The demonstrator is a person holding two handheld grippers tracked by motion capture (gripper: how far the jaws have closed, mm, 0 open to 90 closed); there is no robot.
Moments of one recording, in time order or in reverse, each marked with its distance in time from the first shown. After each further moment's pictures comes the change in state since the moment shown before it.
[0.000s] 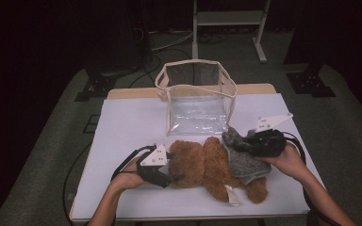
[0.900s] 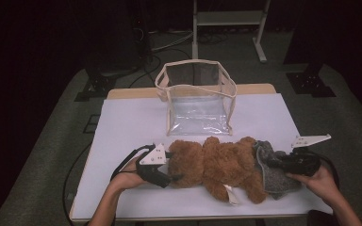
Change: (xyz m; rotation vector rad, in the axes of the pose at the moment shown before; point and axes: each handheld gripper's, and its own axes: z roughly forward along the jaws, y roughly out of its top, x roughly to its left) left arm 0.002 -0.002 0.000 0.003 0.006 -0.023; right arm -0.030 -0.106 -0.042 0.041 -0.074 0.261
